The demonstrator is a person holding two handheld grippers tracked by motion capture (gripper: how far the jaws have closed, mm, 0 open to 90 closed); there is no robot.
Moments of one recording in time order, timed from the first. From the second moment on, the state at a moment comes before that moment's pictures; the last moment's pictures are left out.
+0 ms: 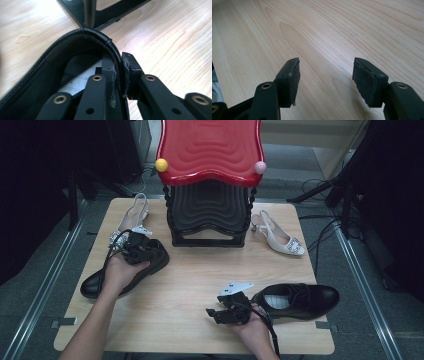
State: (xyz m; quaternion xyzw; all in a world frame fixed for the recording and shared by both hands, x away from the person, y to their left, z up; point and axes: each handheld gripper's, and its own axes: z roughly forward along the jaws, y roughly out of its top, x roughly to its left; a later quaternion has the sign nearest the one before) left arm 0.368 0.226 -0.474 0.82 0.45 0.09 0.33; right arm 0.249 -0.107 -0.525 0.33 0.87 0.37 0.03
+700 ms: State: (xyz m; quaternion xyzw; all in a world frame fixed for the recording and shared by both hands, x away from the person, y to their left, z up) left arm 0.326 0.183 -0.447 0.85 0.39 0.02 0.35; right arm 0.256 -0.103 -0.521 0.33 0.86 0.39 0.02
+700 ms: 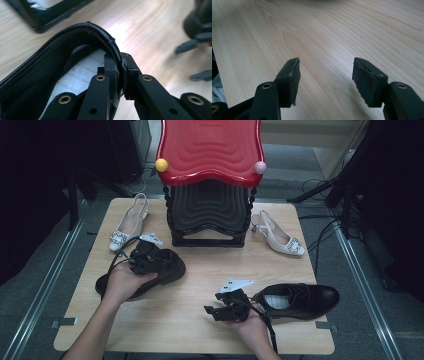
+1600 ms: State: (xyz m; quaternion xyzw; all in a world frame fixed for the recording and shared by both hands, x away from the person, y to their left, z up) left arm 0.300 0.112 -0.467 0.87 0.33 -0.05 0.36; right arm 0.258 -0.106 -0.516 0.34 0.84 0.42 0.00
